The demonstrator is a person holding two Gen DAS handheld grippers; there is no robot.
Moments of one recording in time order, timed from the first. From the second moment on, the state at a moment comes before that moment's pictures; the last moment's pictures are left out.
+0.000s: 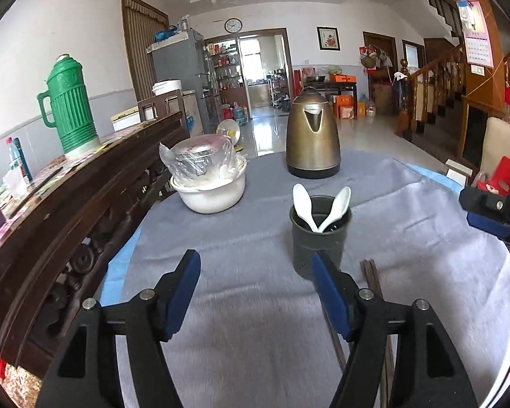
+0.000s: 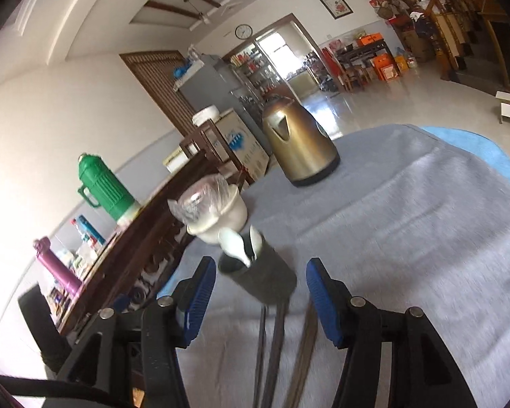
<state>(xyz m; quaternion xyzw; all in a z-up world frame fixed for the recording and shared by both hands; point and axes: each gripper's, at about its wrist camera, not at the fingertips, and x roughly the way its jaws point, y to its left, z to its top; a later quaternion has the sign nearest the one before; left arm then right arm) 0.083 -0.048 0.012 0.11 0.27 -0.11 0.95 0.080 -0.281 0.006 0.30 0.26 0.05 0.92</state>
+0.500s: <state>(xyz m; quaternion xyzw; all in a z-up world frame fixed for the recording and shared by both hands) 0.042 -0.039 0.026 0.12 0.28 -0.07 0.95 0.025 -0.259 0.017 0.27 0.28 0.06 0.92</state>
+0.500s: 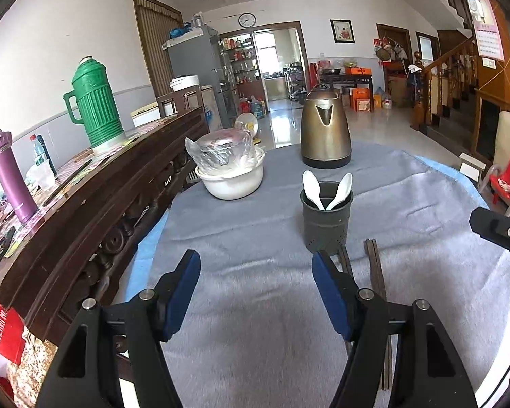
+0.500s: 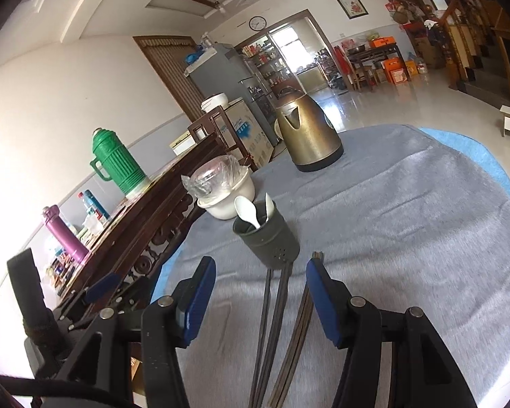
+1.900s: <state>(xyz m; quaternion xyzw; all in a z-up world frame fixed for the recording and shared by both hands) 0.094 -0.087 -0.044 0.16 0.37 -0.09 0.91 0.061 -0.286 -0.060 0.29 0.36 0.03 0.89</state>
